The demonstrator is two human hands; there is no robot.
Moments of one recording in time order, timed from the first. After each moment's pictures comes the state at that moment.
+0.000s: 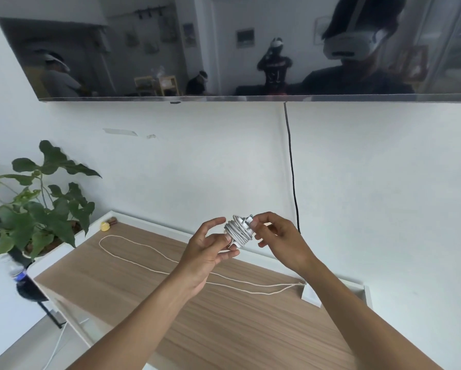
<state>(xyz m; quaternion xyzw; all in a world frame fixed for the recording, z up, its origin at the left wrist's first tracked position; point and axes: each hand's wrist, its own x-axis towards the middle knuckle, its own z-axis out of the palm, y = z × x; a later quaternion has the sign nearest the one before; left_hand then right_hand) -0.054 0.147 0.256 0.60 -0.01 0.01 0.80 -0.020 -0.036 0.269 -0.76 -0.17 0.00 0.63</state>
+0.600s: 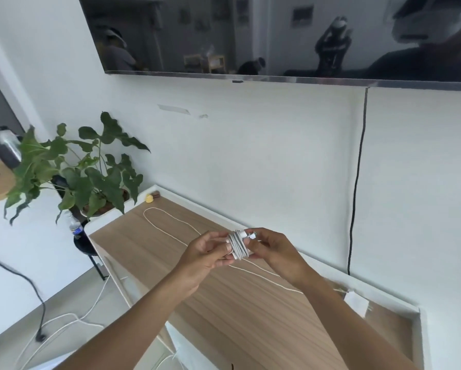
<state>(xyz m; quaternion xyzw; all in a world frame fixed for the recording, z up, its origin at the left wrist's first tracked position) -0.076 0.241 0.215 0.63 0.07 0.03 0.77 -0.010 0.062 0.220 -0.70 -0.22 0.19 0.66</state>
